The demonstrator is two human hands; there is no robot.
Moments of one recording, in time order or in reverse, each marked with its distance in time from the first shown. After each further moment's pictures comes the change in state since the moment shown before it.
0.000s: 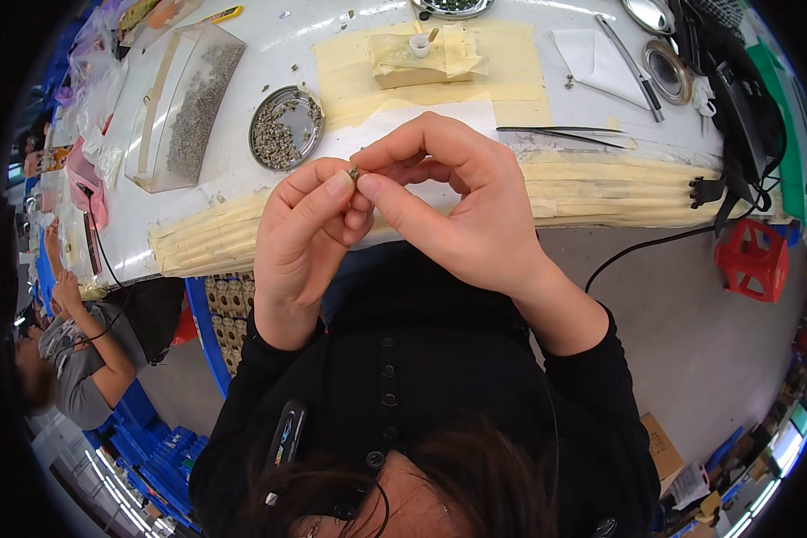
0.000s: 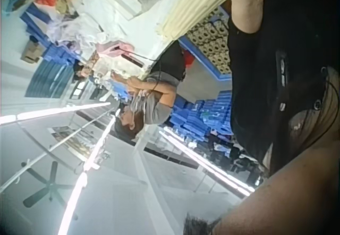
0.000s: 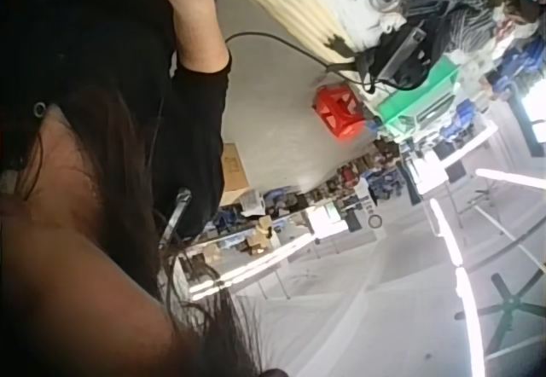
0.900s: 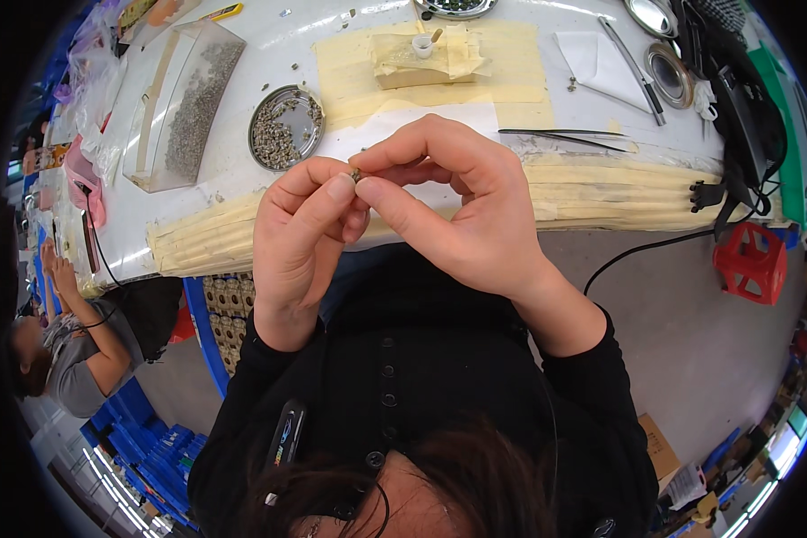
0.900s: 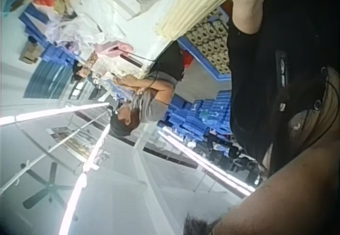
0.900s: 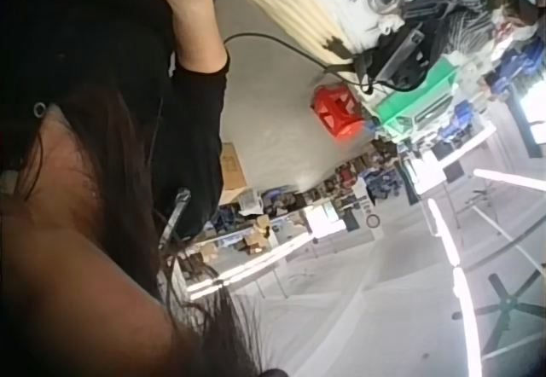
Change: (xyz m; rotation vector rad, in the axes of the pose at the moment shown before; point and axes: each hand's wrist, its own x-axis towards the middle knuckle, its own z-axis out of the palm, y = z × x) left_hand 0.000 -0.001 0.002 0.102 0.029 0.089; right_hand 0.000 0.001 -0.001 0.002 0.004 -0.049
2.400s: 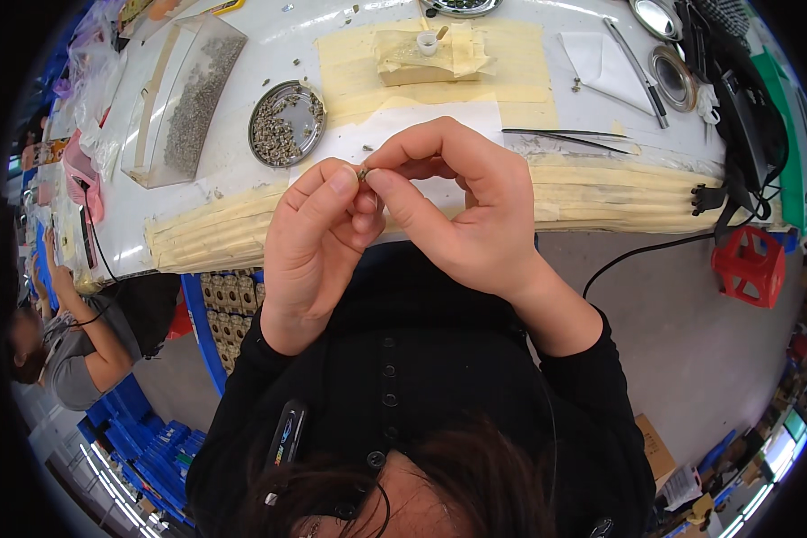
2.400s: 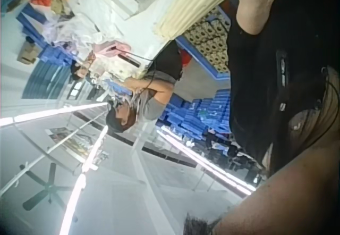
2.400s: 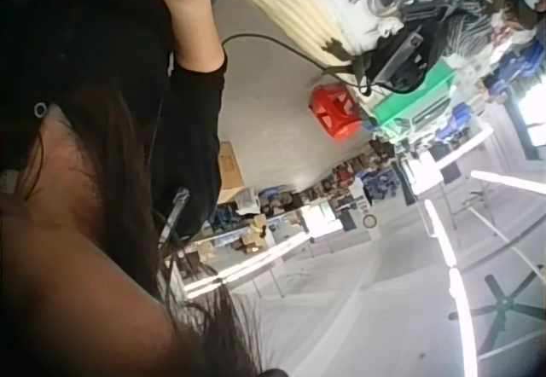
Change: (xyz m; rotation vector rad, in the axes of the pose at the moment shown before) left_hand -0.003 -0.008 0.006 -0.206 0.035 -0.080; right_hand -0.002 0.007 0.004 -0.111 0.080 -0.113
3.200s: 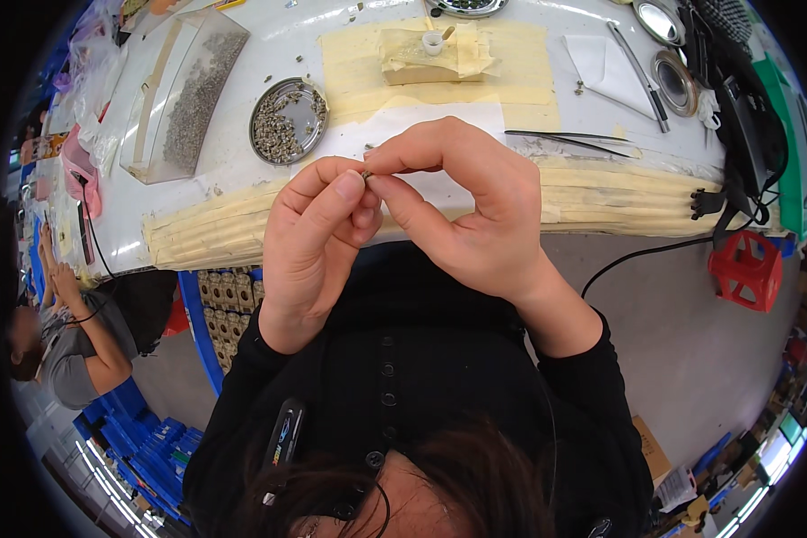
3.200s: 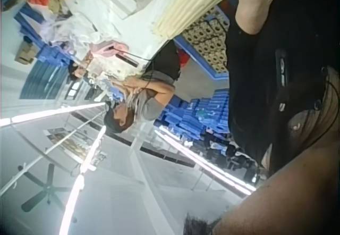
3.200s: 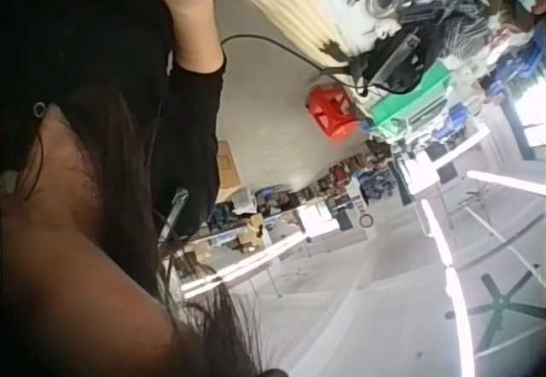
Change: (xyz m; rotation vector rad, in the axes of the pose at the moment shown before) left_hand -0.002 0.000 0.000 0.072 0.026 0.054; right_hand 0.005 0.004 -0.002 -0.189 0.005 -0.202
